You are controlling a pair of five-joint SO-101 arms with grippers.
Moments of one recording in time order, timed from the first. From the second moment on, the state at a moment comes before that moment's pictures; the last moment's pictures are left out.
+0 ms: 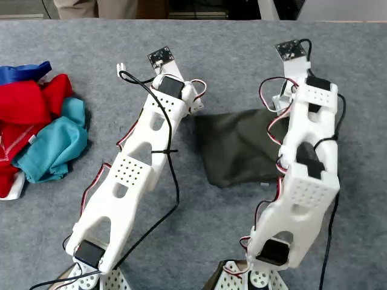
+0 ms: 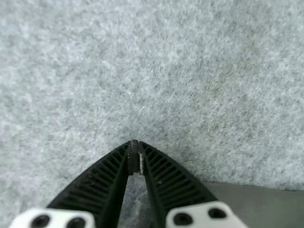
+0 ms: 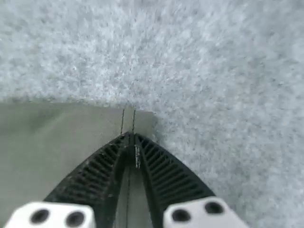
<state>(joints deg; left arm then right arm) 20.3 78.1 -91.8 88.8 38.1 14.3 35.2 -15.2 58.1 22.3</state>
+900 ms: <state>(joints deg) 20.3 78.1 -91.8 88.8 38.1 19.3 42.9 -24.8 61.8 14.3</state>
